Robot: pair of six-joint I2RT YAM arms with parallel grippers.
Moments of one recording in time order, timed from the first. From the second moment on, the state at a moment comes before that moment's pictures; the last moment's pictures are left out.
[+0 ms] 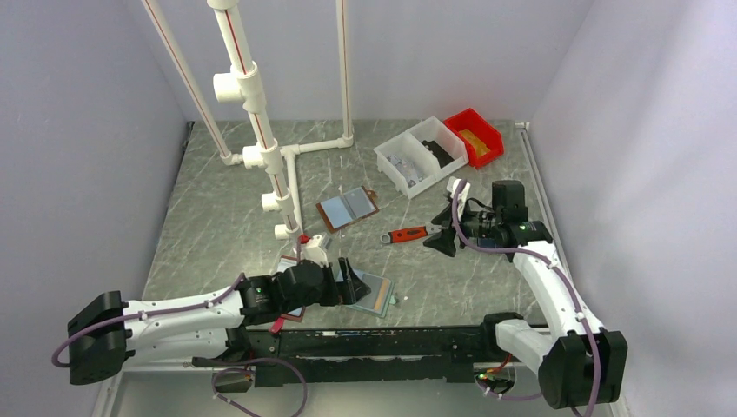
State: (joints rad) left arm -1.16 0.93 0.40 -0.03 -0.21 -1.07; right arm 0.11 1.02 0.77 -0.54 -0.96 -0.59
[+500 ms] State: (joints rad) left arm -1.16 0.97 0.41 -0.03 -0.14 -0.98; right arm 0.05 1.01 0.72 -0.47 -1.03 -0.59
